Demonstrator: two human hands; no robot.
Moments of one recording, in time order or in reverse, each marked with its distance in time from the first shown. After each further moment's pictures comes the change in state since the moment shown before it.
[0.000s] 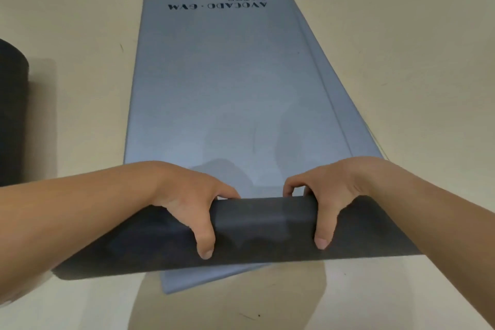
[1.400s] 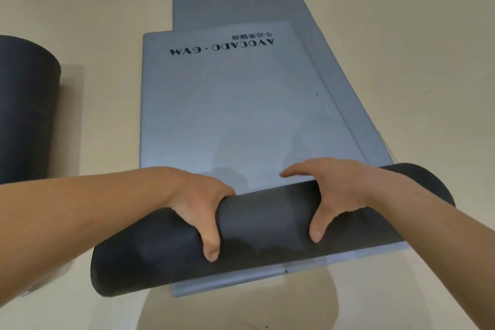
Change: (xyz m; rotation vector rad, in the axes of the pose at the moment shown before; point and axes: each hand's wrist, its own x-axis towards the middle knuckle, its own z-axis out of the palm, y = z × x) left_hand -0.001 -0.016 0.004 0.004 0.096 -0.090; right_hand -0.024 -0.034 0.001 -0.176 0.398 -0.045
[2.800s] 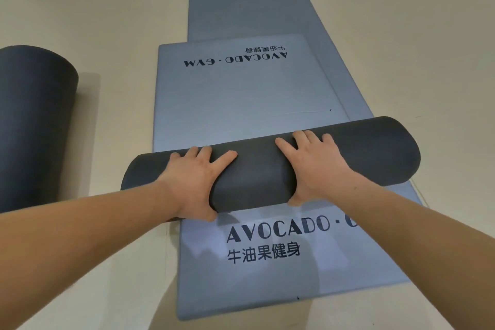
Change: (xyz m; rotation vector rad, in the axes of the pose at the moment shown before) left_hand 0.025 -0.052 -0.009 0.433 0.700 -0.165; right_hand 0.086 -0.030 -0.015 -0.541 0.427 0.086
